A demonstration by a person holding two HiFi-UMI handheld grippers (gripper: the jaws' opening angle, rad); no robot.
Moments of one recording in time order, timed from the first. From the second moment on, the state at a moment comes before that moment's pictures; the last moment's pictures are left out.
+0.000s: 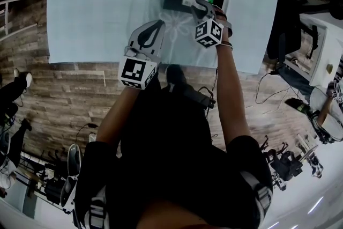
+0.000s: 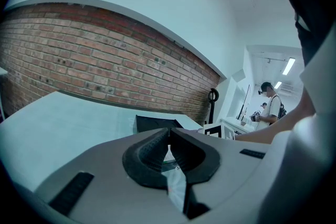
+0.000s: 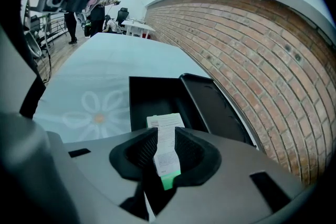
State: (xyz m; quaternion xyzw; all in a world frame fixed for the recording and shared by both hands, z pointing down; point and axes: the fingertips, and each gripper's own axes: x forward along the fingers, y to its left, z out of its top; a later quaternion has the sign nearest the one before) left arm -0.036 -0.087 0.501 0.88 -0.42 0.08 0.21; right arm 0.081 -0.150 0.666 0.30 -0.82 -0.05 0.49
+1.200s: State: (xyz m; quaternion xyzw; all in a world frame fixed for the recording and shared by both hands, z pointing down) left arm 0.006 -0.029 0.425 0.90 -0.40 0.06 0.14; right arm 0.136 -0.045 0.447 0.60 -0.78 0.15 0.06
